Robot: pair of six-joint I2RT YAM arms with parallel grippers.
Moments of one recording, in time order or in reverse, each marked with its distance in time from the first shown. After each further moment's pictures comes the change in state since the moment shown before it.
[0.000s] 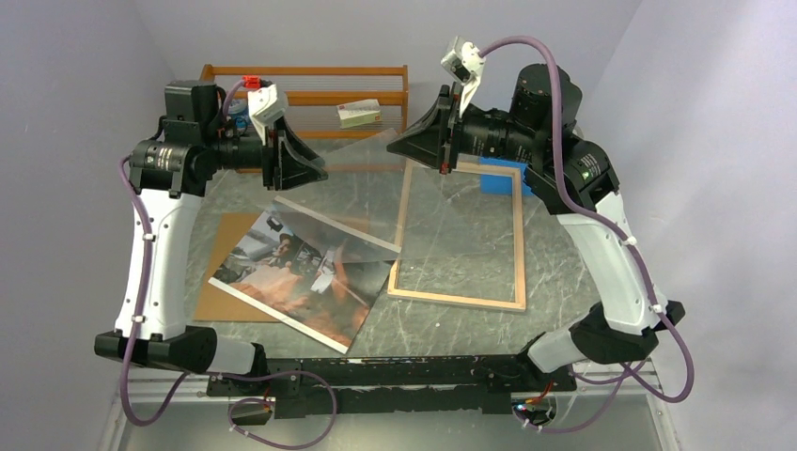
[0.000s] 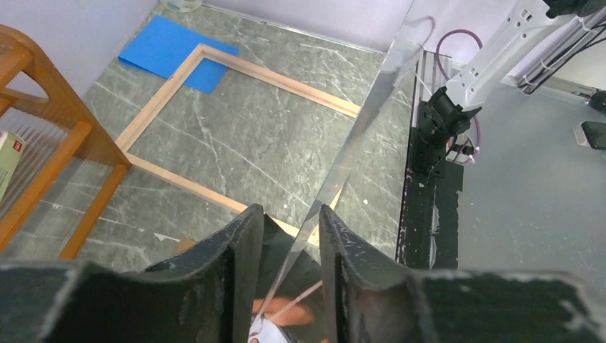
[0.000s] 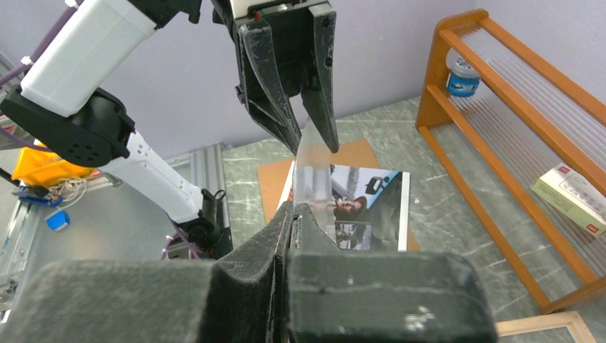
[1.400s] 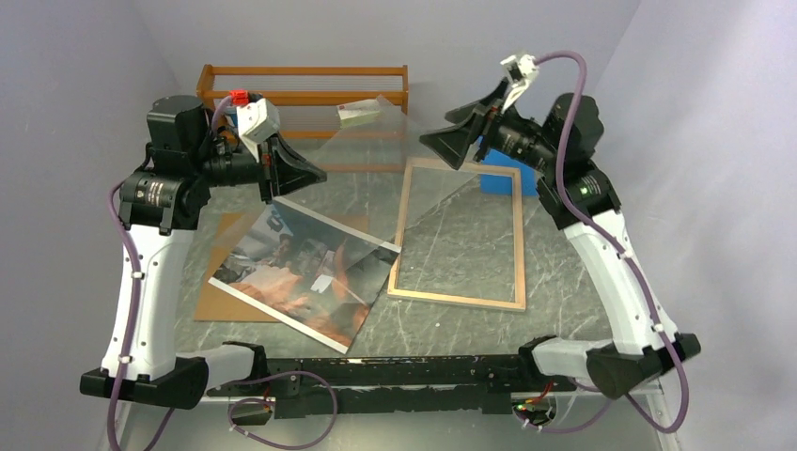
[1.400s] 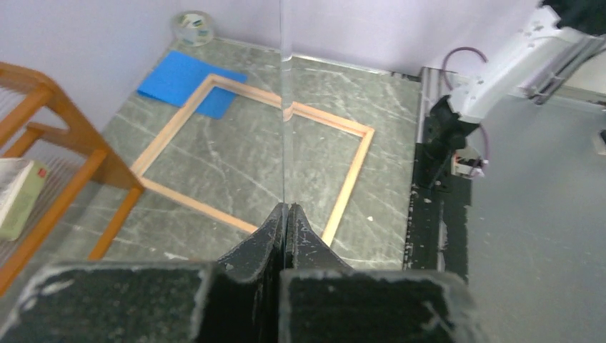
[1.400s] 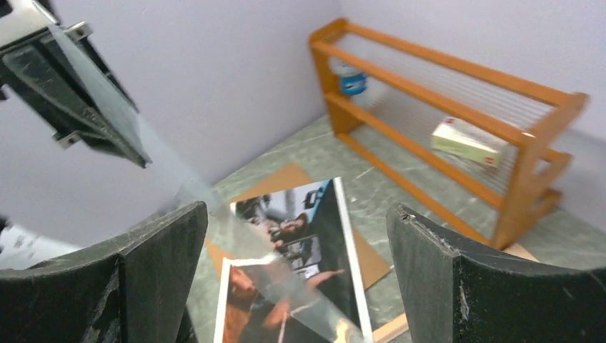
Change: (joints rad) left arm -0.028 -0.160 -0.146 0.166 -0.002 -0.098; right arm -0.268 -0.170 -0.454 0.400 -0.026 0.204
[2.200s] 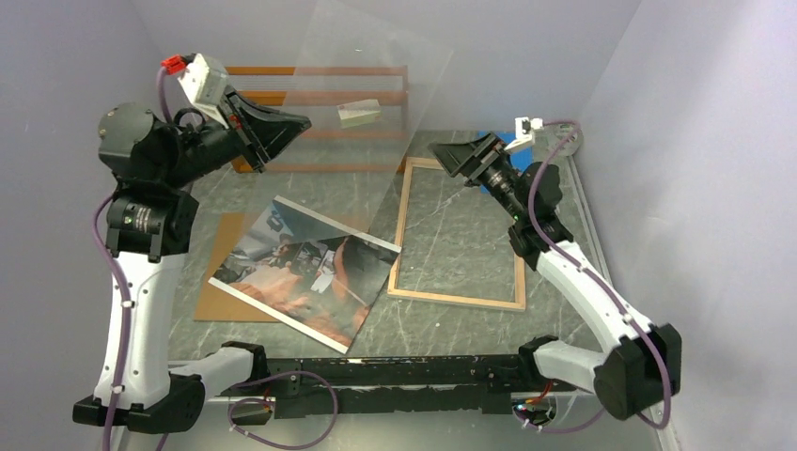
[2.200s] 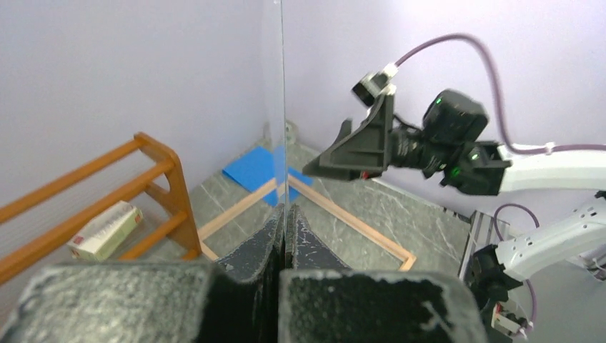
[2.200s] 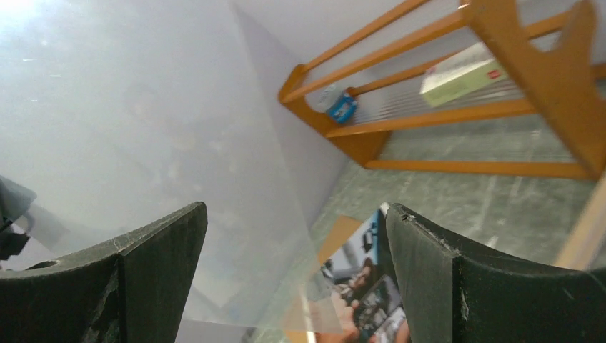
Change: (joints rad) left arm 0.000 -0.108 -0.087 0.565 -0.325 -0.552; right arm -0.030 -0.176 -0.731 0.681 0.417 0.589
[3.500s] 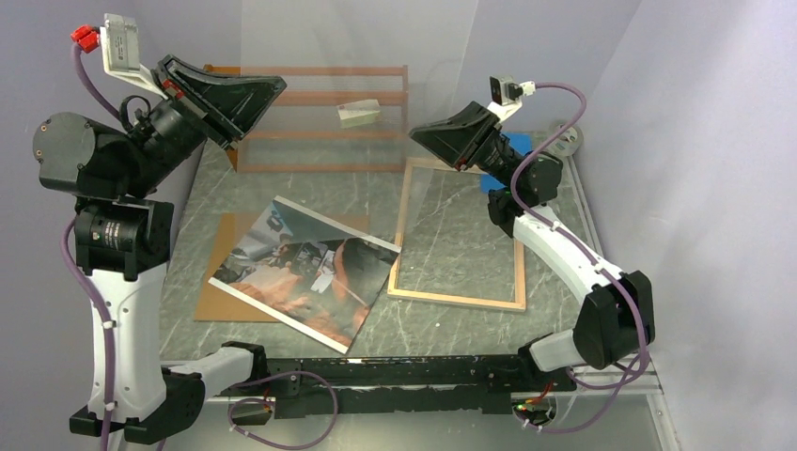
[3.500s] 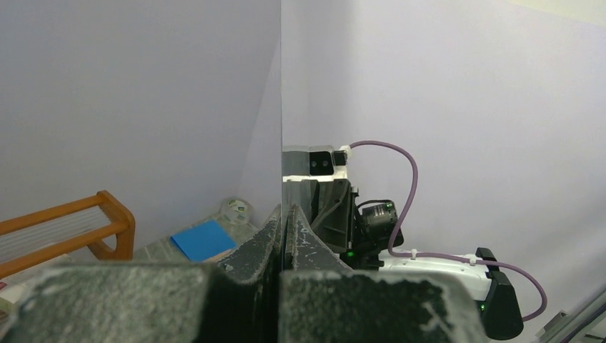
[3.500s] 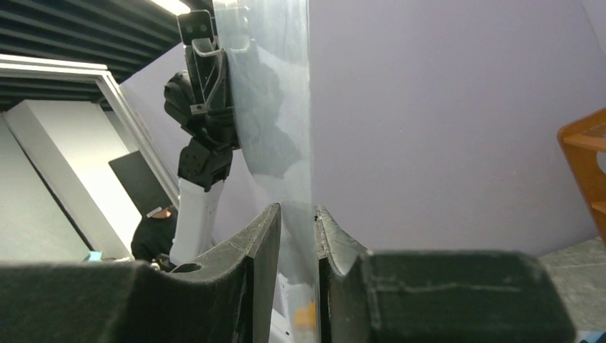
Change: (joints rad) left arm -0.001 0.011 0.210 0.106 -0.170 -0.429; right arm 0.056 0.307 0.219 0.797 -0.473 0.432
